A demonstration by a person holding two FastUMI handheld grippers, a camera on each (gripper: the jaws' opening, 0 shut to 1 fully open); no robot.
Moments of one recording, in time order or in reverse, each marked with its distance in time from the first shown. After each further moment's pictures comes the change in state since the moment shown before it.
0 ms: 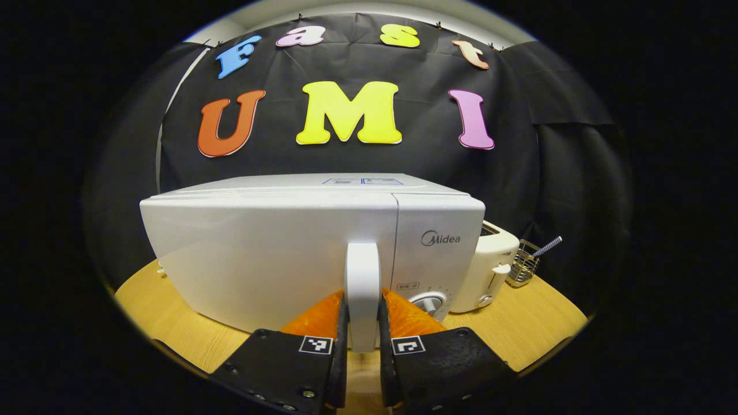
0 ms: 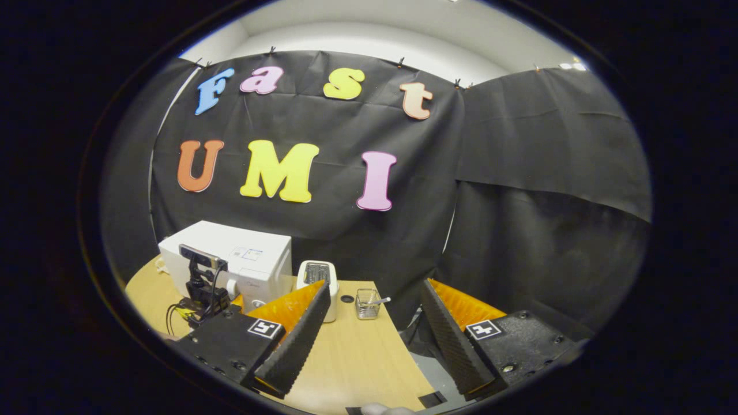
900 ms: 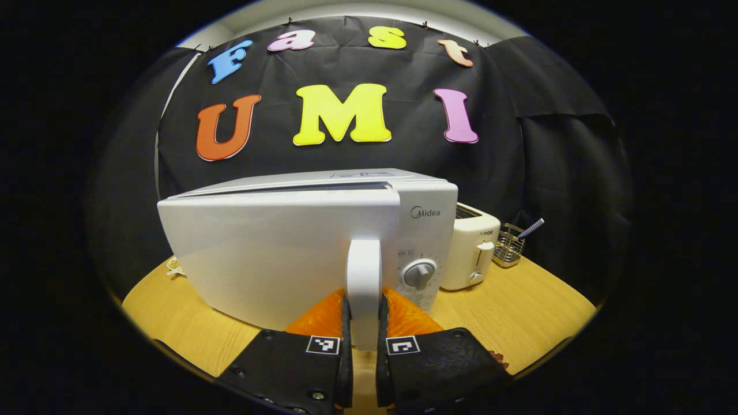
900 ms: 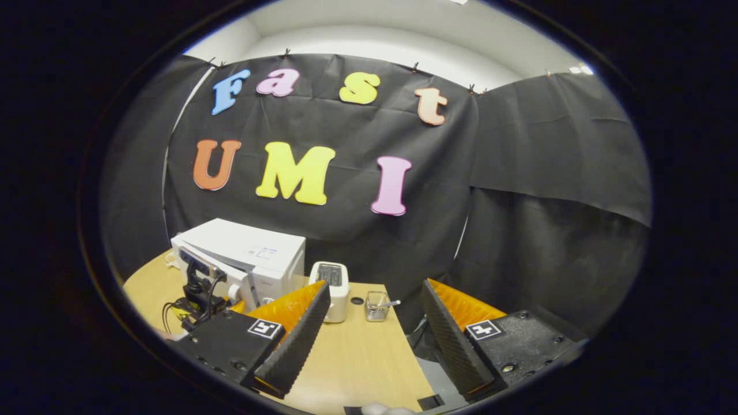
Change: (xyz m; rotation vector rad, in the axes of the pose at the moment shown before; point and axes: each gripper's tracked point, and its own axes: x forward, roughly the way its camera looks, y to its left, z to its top) left arm -0.061 0.012 -0.020 0.046 0.034 -0.052; right arm -0.010 0.019 -0.005 -0.038 -0.008 0.087
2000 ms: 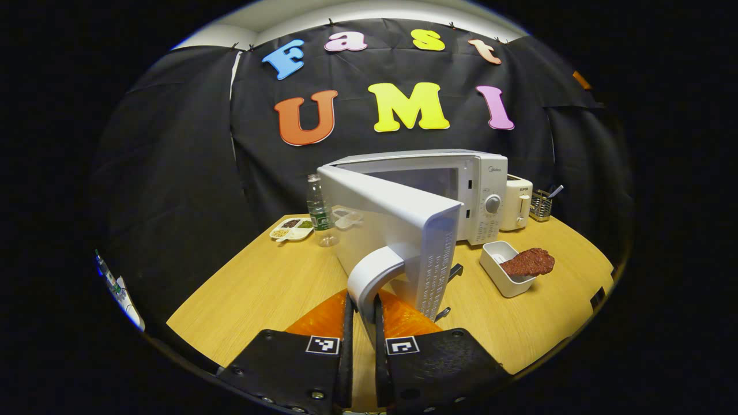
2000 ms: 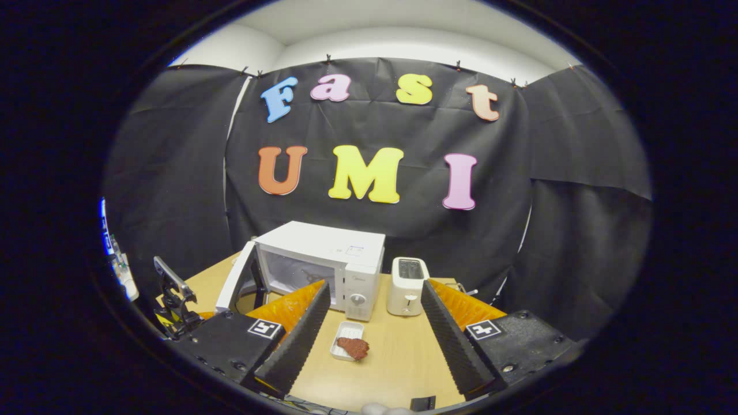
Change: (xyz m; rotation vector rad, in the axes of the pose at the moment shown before) left arm -0.193 0.170 -0.063 0.027 0.086 0.241; right arm -0.056 0.144 -0.003 0.035 -0.008 0.301
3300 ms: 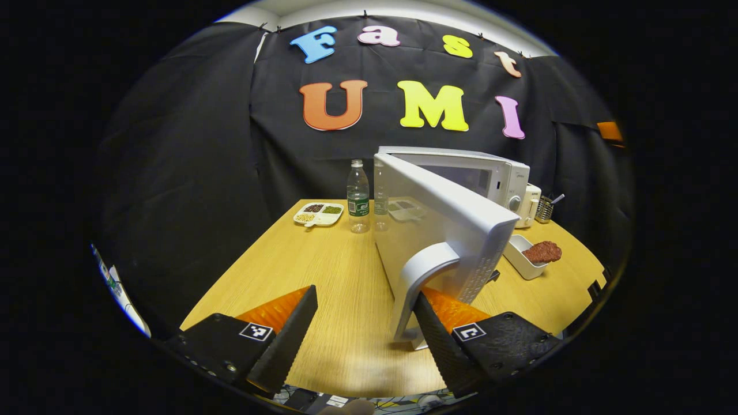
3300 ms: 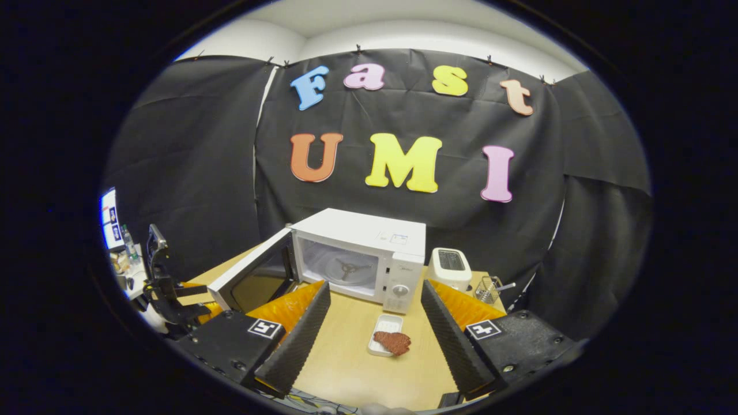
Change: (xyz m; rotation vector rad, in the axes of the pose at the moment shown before) left arm -0.018 0.104 -0.017 -0.056 0.036 -0.077; right arm 0.009 0.069 -0.023 -0.030 0.053 0.109
